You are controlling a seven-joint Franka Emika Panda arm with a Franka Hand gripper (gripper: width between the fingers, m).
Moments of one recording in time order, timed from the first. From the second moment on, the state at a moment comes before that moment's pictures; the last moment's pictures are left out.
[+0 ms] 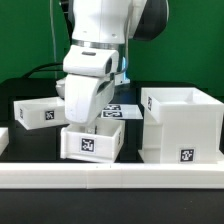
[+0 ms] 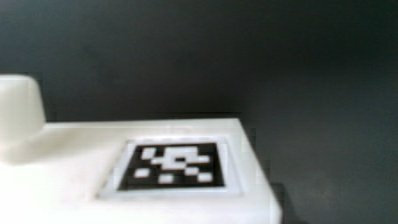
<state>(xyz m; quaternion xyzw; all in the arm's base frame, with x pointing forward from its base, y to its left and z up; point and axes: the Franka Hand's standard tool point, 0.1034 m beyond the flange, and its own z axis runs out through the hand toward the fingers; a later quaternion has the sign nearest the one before) 0.529 -0.046 0.027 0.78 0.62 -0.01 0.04</state>
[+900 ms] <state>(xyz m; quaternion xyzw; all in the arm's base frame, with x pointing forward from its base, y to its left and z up) 0.529 -0.029 0.027 0.75 0.66 -0.03 0.03</state>
